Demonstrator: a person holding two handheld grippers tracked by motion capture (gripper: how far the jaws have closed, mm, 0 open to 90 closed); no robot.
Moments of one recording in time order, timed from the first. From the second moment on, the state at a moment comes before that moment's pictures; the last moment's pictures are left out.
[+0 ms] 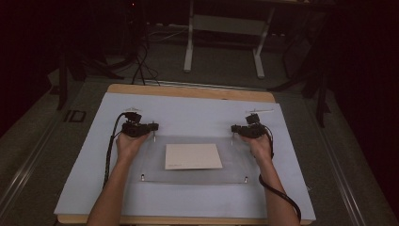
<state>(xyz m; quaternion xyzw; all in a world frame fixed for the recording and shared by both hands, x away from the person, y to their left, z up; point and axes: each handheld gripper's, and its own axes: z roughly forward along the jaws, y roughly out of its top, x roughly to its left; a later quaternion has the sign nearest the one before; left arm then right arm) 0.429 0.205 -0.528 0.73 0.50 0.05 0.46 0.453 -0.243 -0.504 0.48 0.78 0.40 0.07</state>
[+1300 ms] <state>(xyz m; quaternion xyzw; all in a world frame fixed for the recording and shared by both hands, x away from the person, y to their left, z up) 0.440 0.203 -0.527 0.71 0.54 0.03 0.45 0.401 -0.245 -0.435 0.41 0.79 0.44 0.12</state>
